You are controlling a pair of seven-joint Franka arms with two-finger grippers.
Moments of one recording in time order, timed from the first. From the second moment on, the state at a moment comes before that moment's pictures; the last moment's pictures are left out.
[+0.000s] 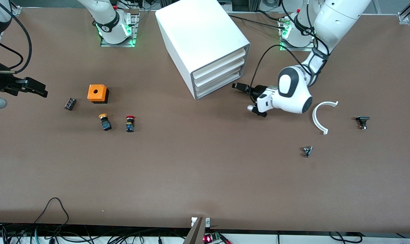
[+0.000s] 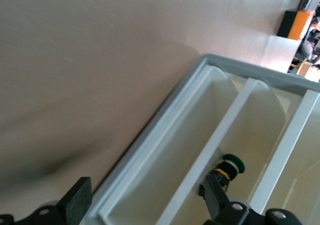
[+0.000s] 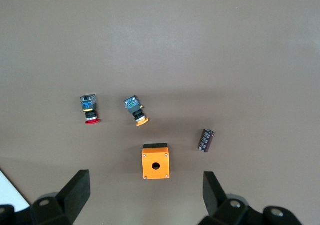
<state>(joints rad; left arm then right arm) -0.08 0.48 -0.36 -2.16 -0.98 2.08 0.49 0.02 0.12 -0.04 -1.54 -0.03 1.59 0.02</state>
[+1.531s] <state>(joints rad) -0.12 0.51 -0.45 -2.20 -1.07 2.13 0.51 0.07 0.13 -0.04 -1.54 -0.03 1.56 0.01</state>
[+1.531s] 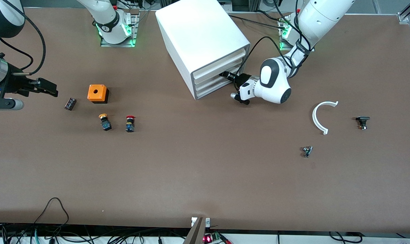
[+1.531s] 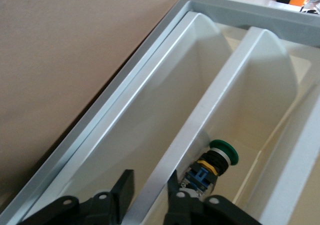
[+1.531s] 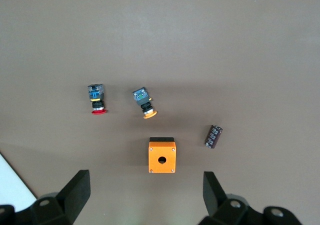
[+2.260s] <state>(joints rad) -0.04 0.49 -0.29 -2.10 -1.07 2.13 0.58 0.19 0.23 -0.03 -1.54 0.02 1.60 0.01</state>
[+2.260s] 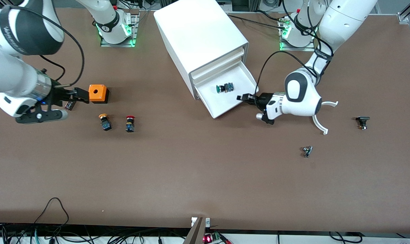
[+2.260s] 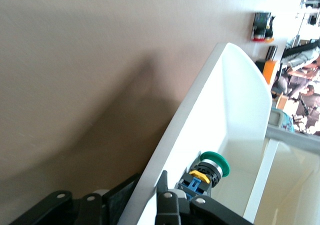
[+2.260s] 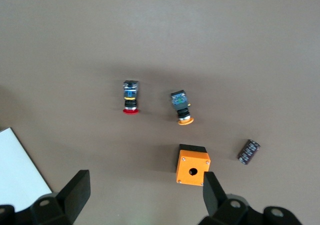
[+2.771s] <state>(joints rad) -0.02 0.47 -0.26 -2.07 -1.07 2.24 0.55 0.39 0.29 -0.02 -1.53 0.02 1.68 0.01</state>
